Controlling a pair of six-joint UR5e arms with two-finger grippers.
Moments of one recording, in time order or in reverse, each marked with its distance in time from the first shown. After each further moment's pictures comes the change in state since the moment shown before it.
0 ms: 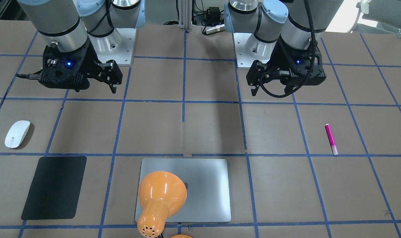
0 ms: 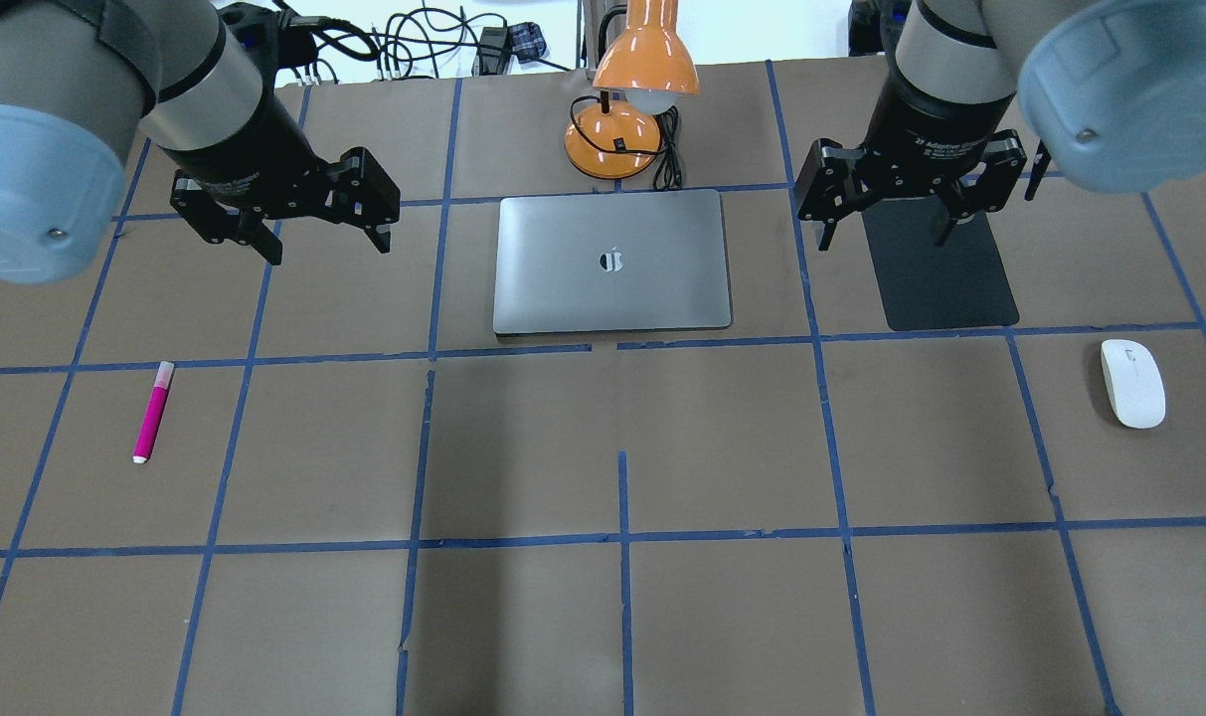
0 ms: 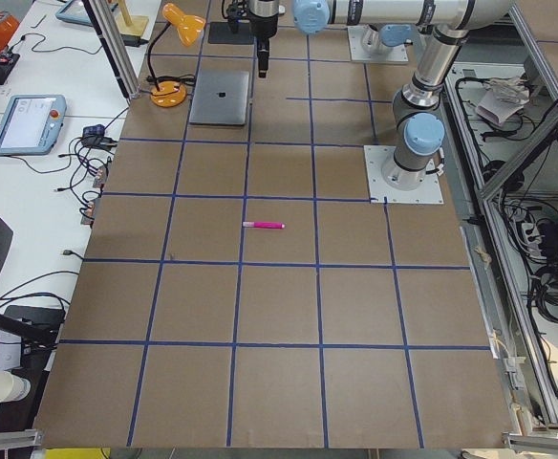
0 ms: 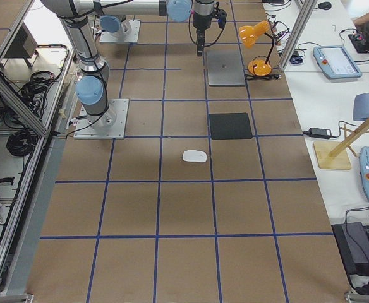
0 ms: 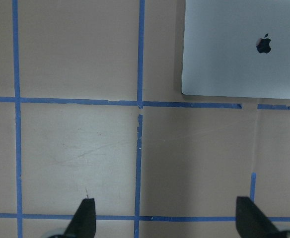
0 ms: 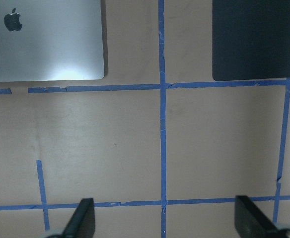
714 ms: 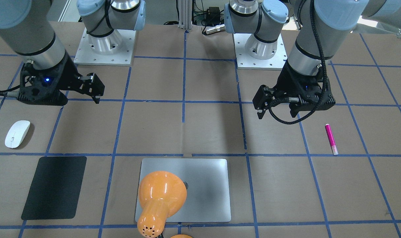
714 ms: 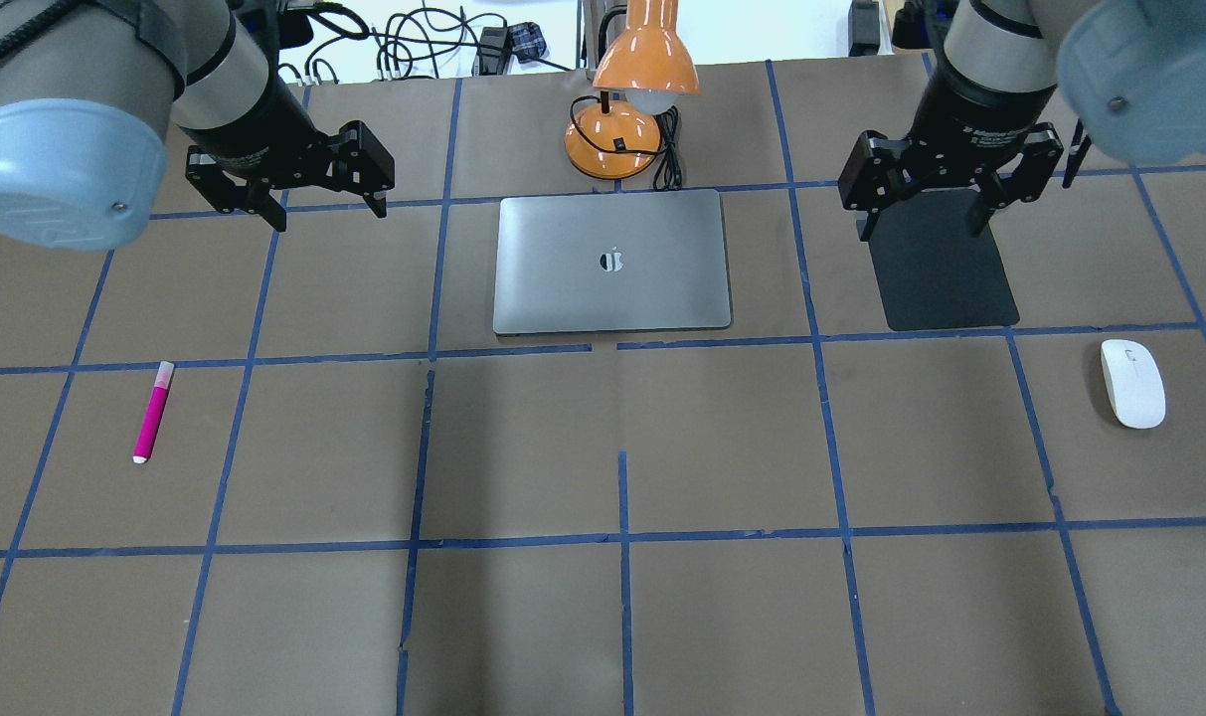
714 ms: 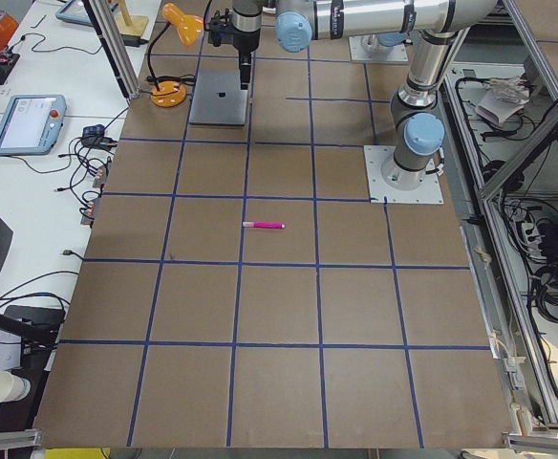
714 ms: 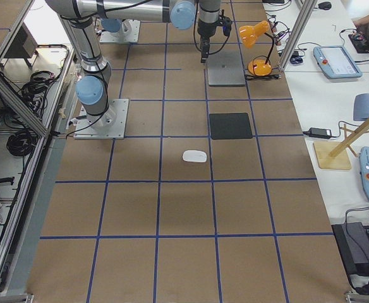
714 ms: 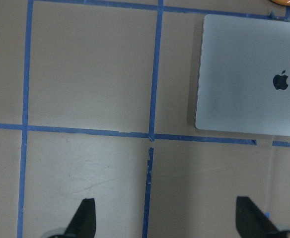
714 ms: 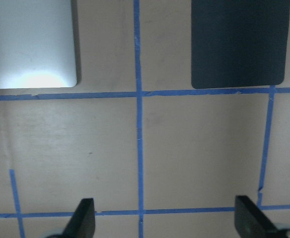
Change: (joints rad) left arm 0.022 -0.093 0.009 0.139 0.001 0.002; right arm -0.140 0.048 0.010 -0.009 0.000 -0.134
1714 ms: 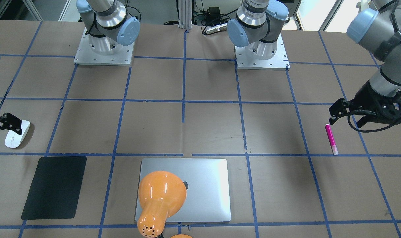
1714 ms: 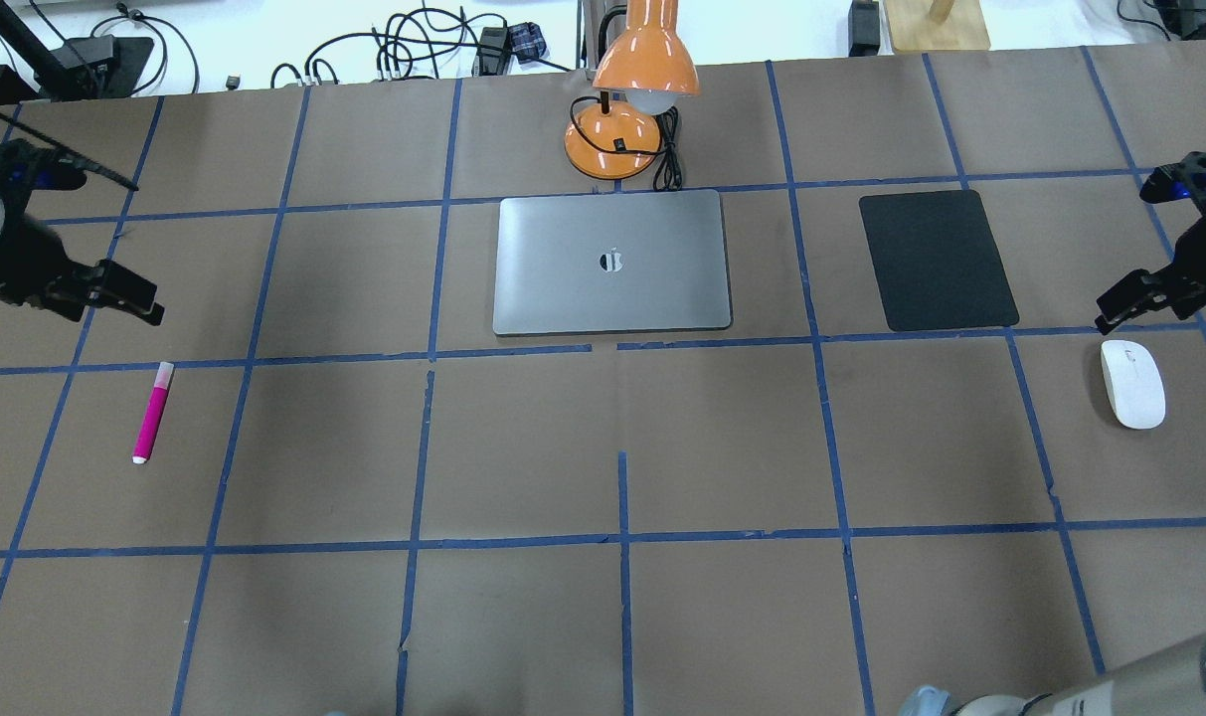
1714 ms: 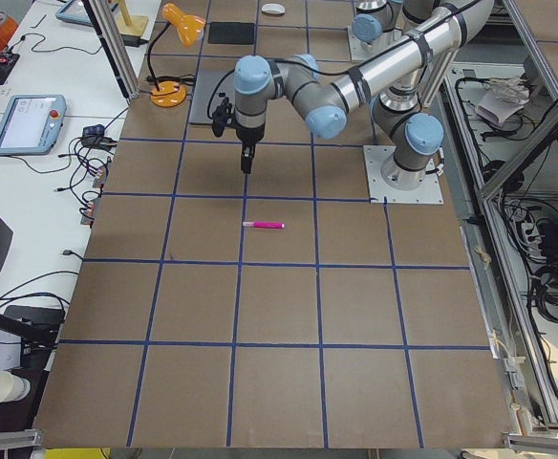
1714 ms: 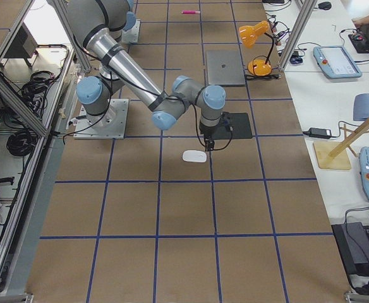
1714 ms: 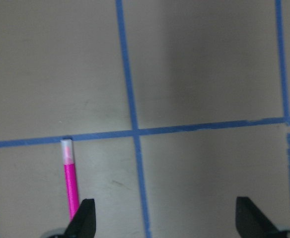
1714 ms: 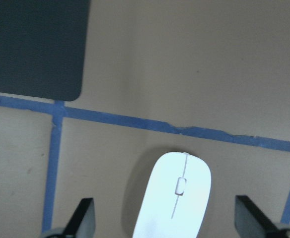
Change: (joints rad) left arm 0.573 -0.012 -0.288 0.257 -0.058 0.783; right arm -0.540 0.221 0.286 -0.582 0.005 -0.728
